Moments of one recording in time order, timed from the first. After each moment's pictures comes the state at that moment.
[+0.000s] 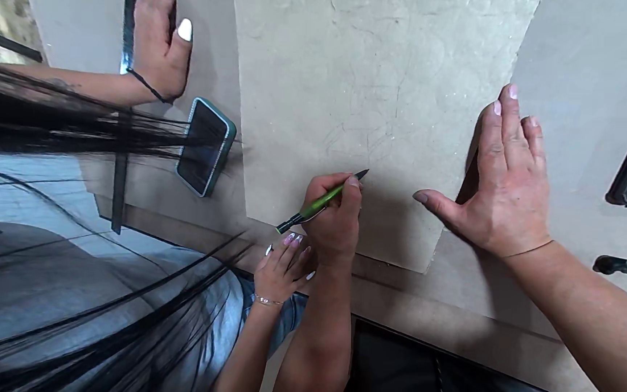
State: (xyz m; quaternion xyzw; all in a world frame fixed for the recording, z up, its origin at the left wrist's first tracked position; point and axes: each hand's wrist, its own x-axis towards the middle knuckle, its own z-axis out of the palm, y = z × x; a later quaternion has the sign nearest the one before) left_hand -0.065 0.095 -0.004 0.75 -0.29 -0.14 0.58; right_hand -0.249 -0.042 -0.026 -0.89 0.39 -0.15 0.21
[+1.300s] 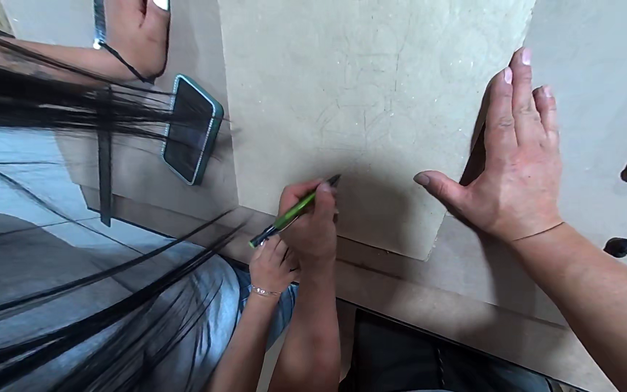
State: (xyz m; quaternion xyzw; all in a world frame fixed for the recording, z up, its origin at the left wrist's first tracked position) left_hand -0.053 0.136 -0.010 0.77 -0.27 -0.12 0.56; right_hand -0.249 -0.043 -0.026 -0.88 0.39 -0.15 0.22
